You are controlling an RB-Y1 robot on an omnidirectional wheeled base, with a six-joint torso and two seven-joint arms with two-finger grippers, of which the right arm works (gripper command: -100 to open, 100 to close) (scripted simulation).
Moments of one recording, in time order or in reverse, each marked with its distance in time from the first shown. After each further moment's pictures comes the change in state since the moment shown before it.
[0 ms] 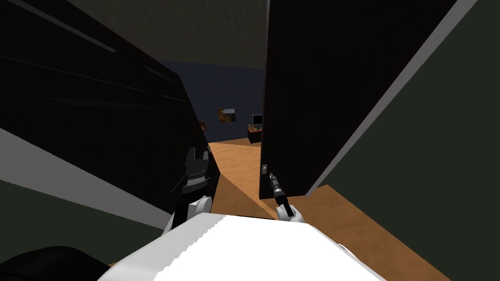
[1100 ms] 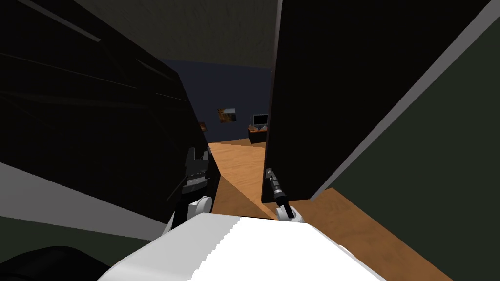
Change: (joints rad) arm 0.003 0.008 -0.013 0.020 -0.010 -0.026 0.006
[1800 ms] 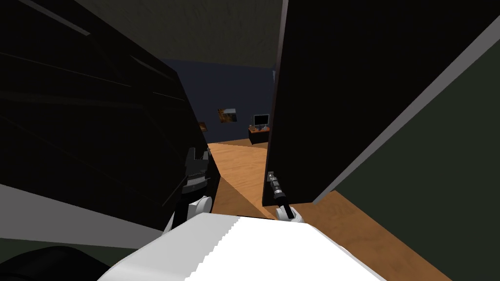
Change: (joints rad) arm 0.004 0.004 -0.002 0.000 -0.001 -0.003 0.003
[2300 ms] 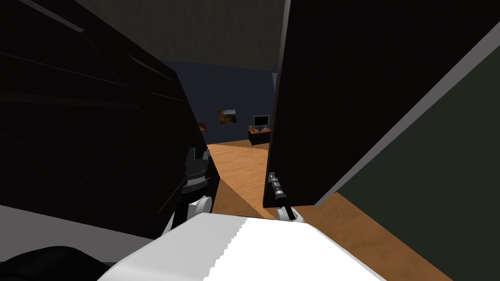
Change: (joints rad) arm 0.011 -0.005 -0.013 0.001 -0.007 0.008 0.004
